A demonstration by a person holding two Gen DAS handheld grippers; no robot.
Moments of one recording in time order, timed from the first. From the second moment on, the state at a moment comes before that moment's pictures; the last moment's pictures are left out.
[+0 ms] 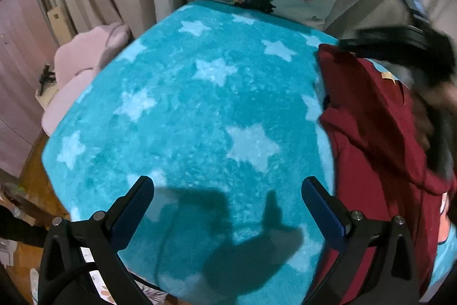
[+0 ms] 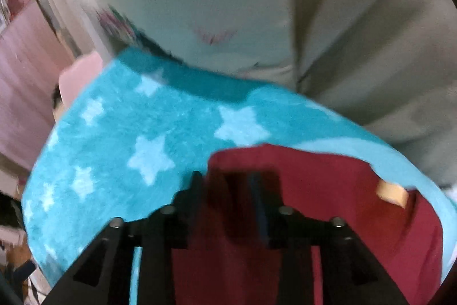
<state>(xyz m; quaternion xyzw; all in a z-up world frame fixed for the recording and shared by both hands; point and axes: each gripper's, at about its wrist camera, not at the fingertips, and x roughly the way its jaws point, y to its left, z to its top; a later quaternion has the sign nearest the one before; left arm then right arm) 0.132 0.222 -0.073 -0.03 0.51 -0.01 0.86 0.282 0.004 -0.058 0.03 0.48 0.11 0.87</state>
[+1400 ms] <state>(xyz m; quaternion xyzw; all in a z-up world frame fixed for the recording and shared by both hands) 0.021 -0.018 -0.032 0.03 0.48 -0.11 0.87 -0.150 -0.511 -0.096 0.42 0.38 -0.30 0.77</state>
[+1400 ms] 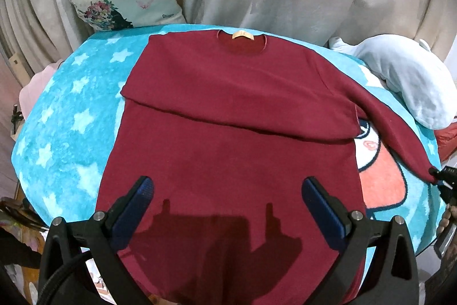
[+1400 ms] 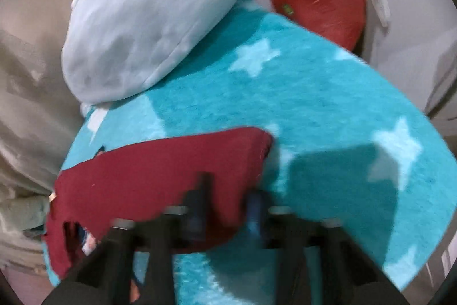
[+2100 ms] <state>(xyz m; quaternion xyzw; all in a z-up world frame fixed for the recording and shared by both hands) 0.051 0.126 -0.034 -0.07 0.48 0.01 0.87 0.161 -0.118 -0.005 0.18 0.44 0.16 0.87</state>
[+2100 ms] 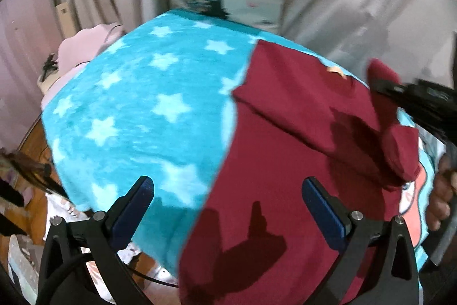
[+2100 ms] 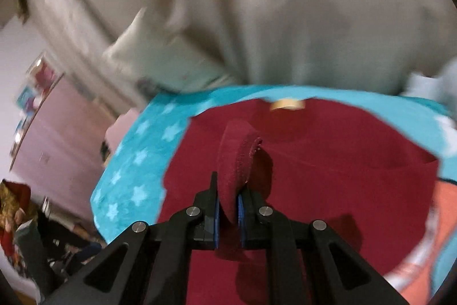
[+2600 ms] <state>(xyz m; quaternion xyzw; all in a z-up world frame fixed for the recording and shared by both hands) 0.117 0.135 -0.041 -0.08 0.49 -0.05 0.87 0.163 -0.167 -0.055 0.29 0.48 0.12 0.82</state>
